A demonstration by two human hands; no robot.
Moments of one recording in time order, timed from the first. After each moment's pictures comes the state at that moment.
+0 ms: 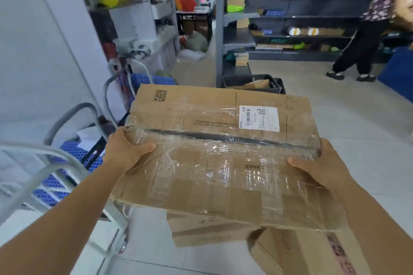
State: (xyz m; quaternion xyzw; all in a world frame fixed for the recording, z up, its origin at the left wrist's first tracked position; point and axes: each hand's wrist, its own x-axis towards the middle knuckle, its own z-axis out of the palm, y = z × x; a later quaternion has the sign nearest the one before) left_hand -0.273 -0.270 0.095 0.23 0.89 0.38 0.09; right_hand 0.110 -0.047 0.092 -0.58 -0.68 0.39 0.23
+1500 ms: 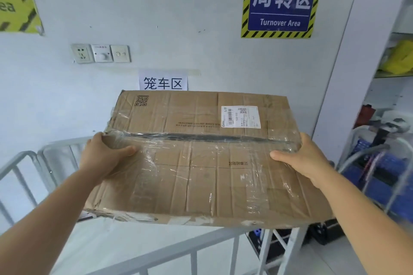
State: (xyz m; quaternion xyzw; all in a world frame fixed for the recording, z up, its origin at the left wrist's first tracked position) left_hand -0.384 -0.874 0.198 -0.26 0.83 0.41 -0.26; right_hand -0.455 -0.424 0.204 -0.04 -0.89 0.46 0.07
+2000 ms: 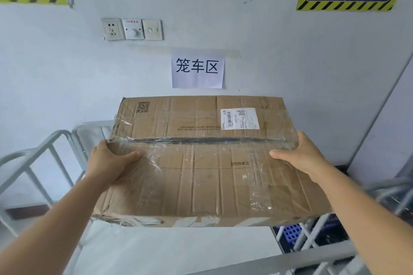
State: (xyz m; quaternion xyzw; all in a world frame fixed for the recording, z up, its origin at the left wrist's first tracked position) left_hand -0.425 -0.971 0.137 -0.37 0.81 0.39 -0.23; right_hand -0.586 -0.553 0.151 0.01 -0.89 0.45 -0.03
